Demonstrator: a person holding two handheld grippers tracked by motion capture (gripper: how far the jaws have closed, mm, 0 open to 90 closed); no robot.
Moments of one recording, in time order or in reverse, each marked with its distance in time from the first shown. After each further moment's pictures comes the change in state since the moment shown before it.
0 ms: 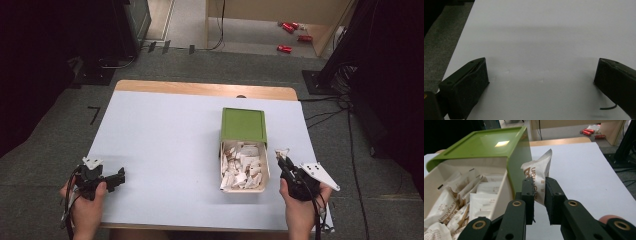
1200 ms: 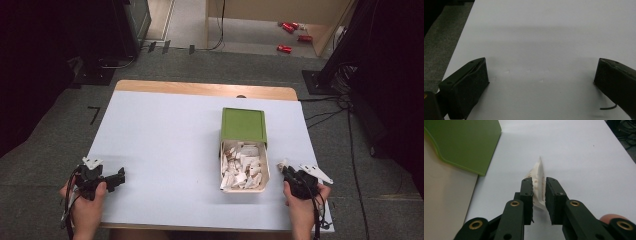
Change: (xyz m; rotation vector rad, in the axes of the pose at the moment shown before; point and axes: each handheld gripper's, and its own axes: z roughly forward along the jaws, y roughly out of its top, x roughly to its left) left arm 0.000 0.000 0.000 0.000 0.000 0.000; right arm -0.045 -0.042 0.041 0.204 -0.099 0.026
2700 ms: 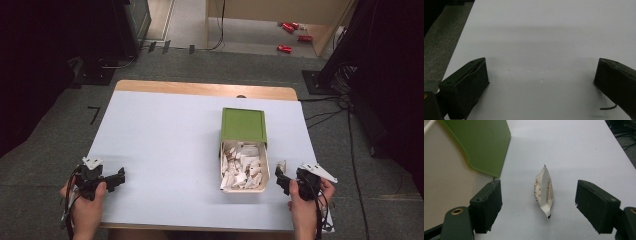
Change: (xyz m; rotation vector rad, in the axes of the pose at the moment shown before) left arm 0.000 0.000 0.000 0.000 0.000 0.000; right arm 0.010 0.014 -0.021 0.025 0.027 0.018
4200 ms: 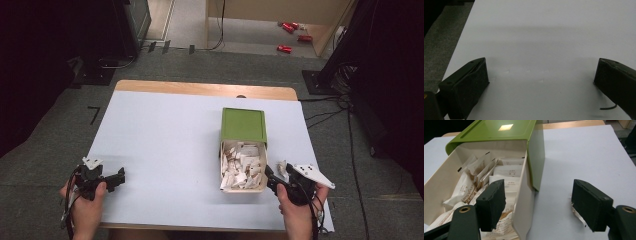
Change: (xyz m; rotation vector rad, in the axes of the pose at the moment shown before) left arm 0.000 0.000 0.000 0.000 0.000 0.000; right arm 0.052 0.016 -0.044 -0.093 0.099 -0.059
